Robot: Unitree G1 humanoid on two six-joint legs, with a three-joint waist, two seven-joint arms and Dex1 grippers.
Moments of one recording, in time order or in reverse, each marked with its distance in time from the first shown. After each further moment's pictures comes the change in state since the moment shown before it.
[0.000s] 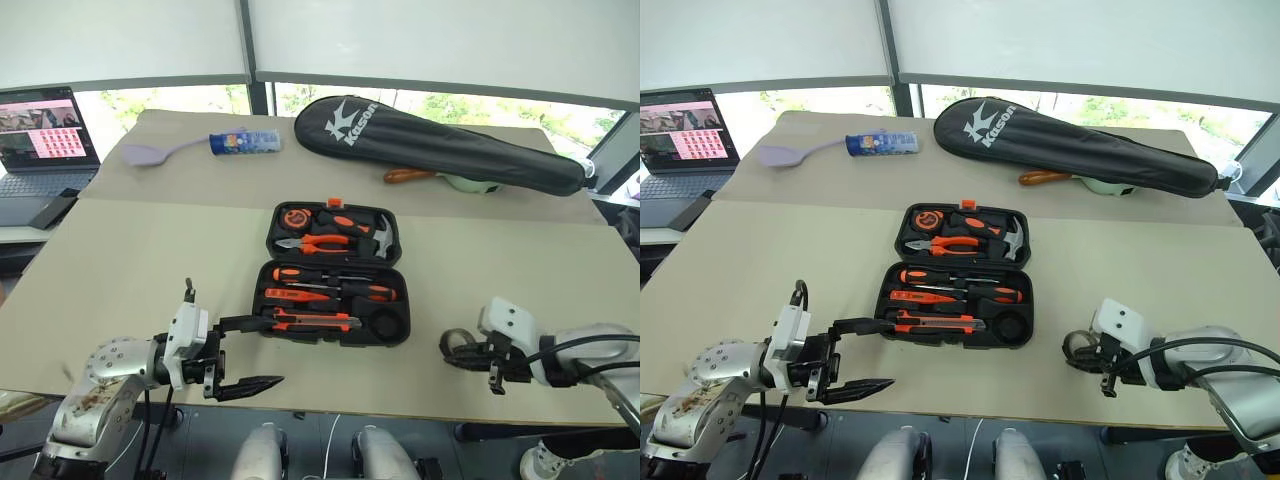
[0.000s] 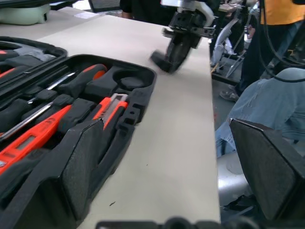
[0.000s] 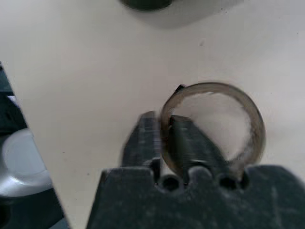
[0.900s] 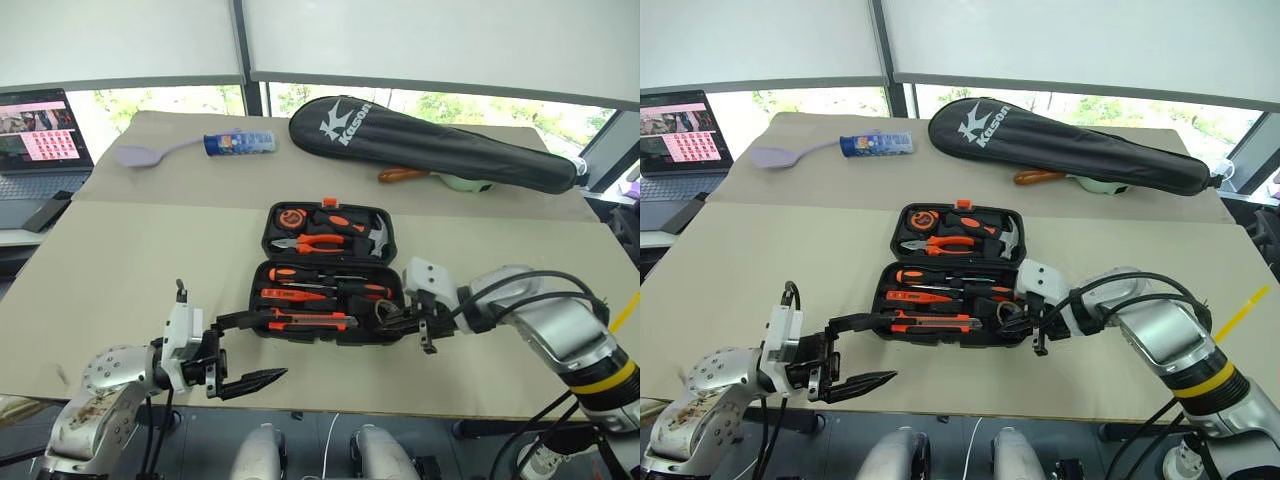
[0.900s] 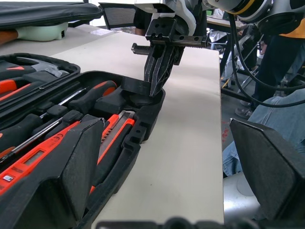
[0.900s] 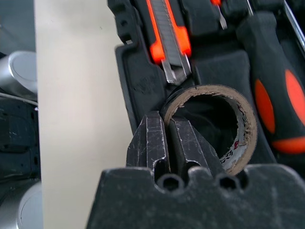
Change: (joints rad) left arm 0.036 -0.034 0.033 -0.036 -0.031 -0.006 0.086; right arm -0.563 0.211 0.389 0.074 -0.038 0.231 0.113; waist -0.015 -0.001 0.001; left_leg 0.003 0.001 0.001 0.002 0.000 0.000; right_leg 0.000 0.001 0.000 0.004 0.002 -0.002
